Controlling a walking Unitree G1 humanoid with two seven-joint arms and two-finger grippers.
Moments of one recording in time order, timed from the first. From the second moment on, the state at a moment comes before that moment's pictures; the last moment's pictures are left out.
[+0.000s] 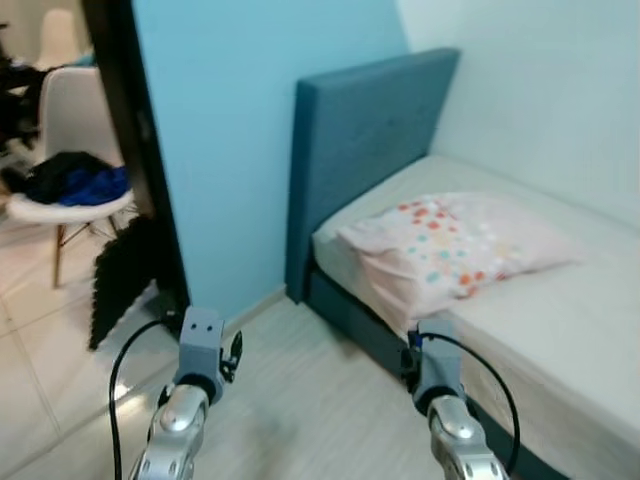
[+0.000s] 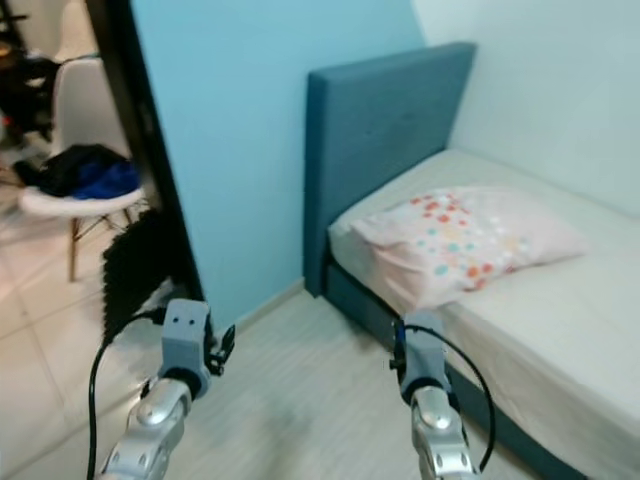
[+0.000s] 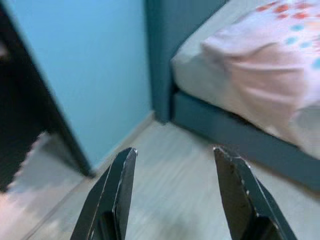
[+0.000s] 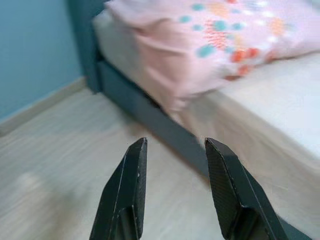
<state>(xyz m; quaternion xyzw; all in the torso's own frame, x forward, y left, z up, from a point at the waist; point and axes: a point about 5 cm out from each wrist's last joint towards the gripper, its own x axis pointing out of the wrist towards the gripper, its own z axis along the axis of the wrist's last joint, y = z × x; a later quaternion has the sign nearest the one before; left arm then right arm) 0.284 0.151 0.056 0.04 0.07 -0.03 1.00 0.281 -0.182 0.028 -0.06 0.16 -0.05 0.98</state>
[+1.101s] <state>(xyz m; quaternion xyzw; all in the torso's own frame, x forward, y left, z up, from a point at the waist) 0.292 0.142 0.065 -0.01 0.06 -0.06 1.00 0.287 -0.175 0.045 -0.04 0.10 -0.05 0.99</state>
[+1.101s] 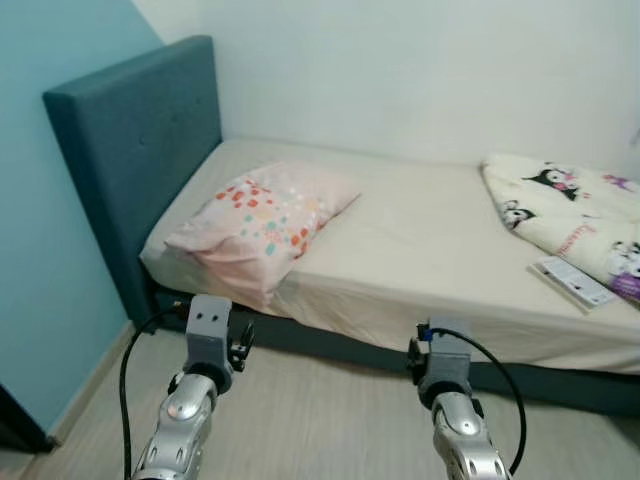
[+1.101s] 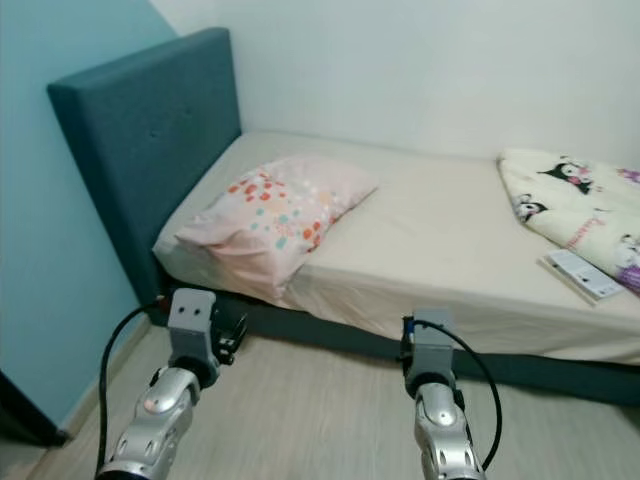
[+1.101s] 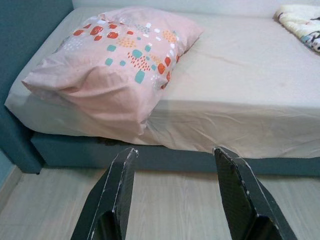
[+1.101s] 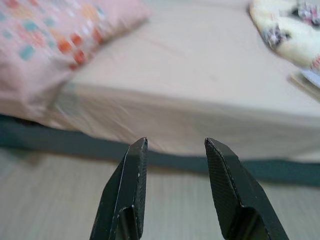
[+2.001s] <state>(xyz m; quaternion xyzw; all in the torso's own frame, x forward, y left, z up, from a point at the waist) 0.295 0.145 0.069 -0.03 0.04 -0.06 1.00 0.287 -0.162 0.047 -0.05 0.08 -0.02 1.00</state>
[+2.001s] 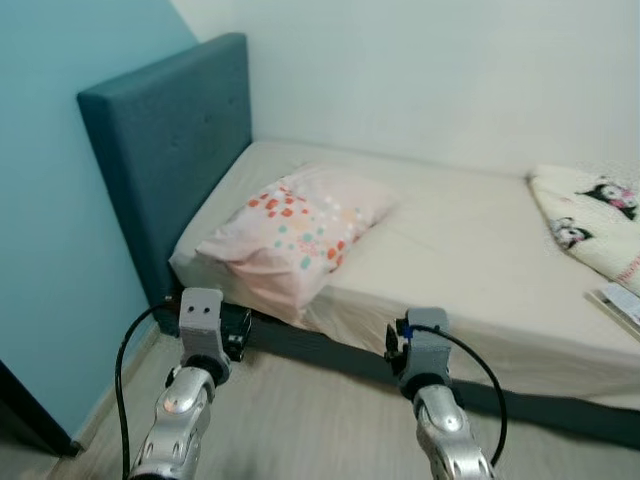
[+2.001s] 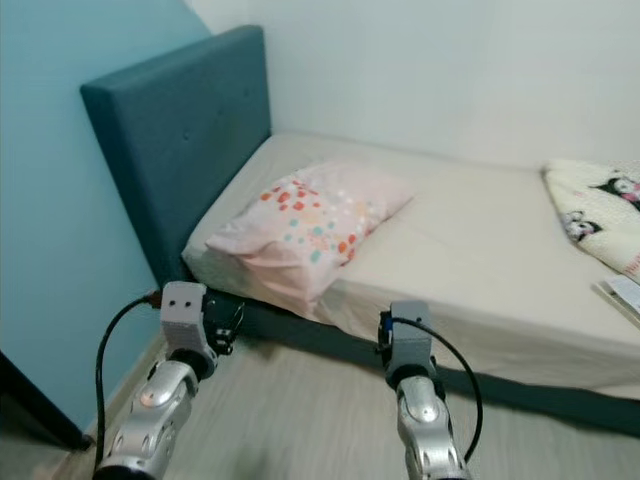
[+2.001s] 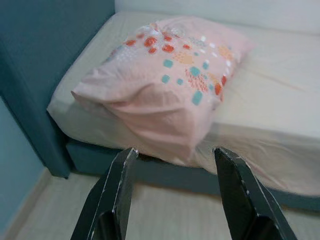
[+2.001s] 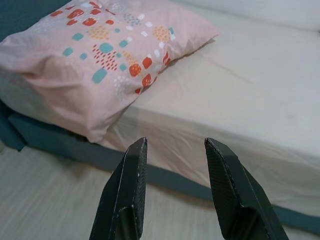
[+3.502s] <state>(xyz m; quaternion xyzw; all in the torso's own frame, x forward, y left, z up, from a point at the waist) 0.295 0.149 0.071 -0.03 0.03 -0.05 1.00 0.288 -0.157 0.045 -0.05 0.09 -0.01 0.99</state>
